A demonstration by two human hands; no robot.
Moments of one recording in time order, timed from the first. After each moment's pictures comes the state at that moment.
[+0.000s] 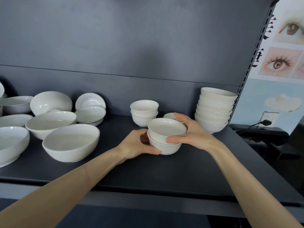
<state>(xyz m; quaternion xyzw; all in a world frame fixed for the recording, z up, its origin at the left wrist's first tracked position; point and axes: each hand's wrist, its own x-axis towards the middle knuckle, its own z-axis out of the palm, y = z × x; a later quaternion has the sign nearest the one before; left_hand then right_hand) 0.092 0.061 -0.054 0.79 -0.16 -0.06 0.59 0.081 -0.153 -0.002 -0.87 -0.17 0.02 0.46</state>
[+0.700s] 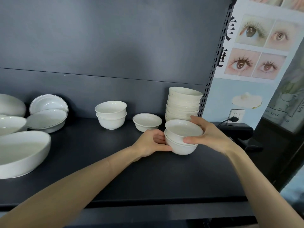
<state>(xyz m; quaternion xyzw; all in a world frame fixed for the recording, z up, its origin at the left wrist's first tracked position) 0.124 -0.074 -0.058 0.77 -0.23 -0.09 0.58 0.071 -0.290 0.000 -0.88 -0.06 -0.04 0.46</state>
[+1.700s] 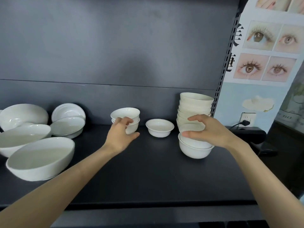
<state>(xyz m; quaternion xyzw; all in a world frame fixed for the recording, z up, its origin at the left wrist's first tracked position) 0.131 0.036 -0.034 0.89 -0.10 0.20 0.40 0.074 -0.246 0.024 -0.94 -0.07 -0.12 0.31</state>
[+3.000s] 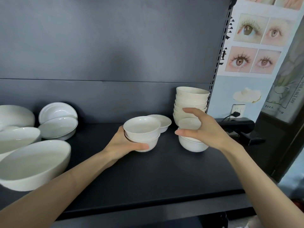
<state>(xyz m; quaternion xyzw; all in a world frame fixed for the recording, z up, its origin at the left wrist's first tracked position) 0.114 0.041 -0.045 0.77 -0.19 -0.03 0.61 0.054 -0.212 0.015 -0.91 -0.06 -0.17 0.37</state>
